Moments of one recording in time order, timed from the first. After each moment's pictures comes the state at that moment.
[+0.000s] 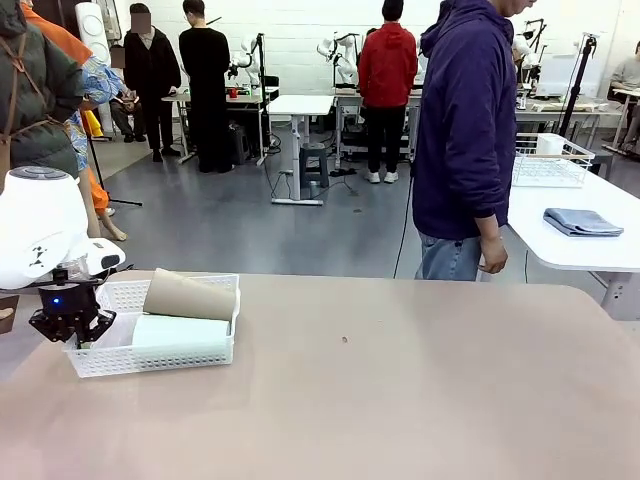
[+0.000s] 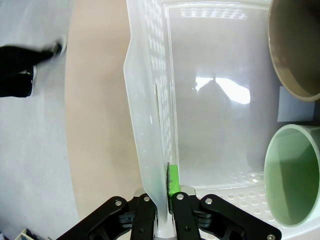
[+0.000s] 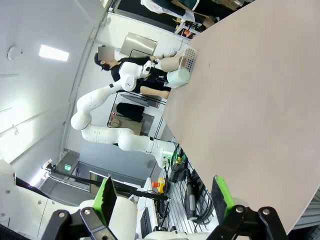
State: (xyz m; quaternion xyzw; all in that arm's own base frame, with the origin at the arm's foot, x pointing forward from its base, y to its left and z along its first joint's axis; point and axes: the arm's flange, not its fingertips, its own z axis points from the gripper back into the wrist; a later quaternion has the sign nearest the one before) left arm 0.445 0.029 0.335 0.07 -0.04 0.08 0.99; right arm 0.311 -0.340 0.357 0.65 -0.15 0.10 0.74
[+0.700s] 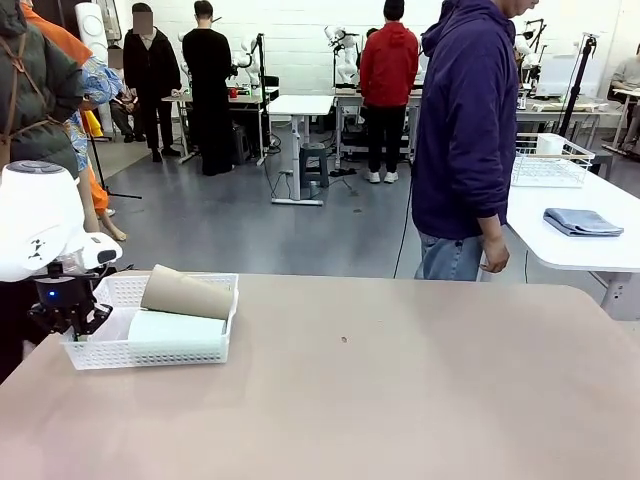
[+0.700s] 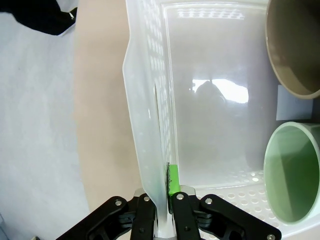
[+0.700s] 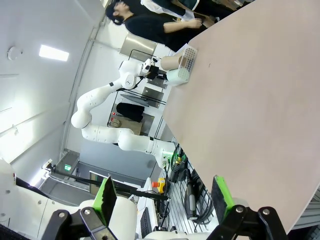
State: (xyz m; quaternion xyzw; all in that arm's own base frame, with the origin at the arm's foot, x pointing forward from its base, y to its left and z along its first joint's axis) left arm 0.460 0.045 0.342 0.08 -0.04 0.05 0.99; right arm 0.311 -0.340 0.357 0.65 -0.15 0.10 0.74
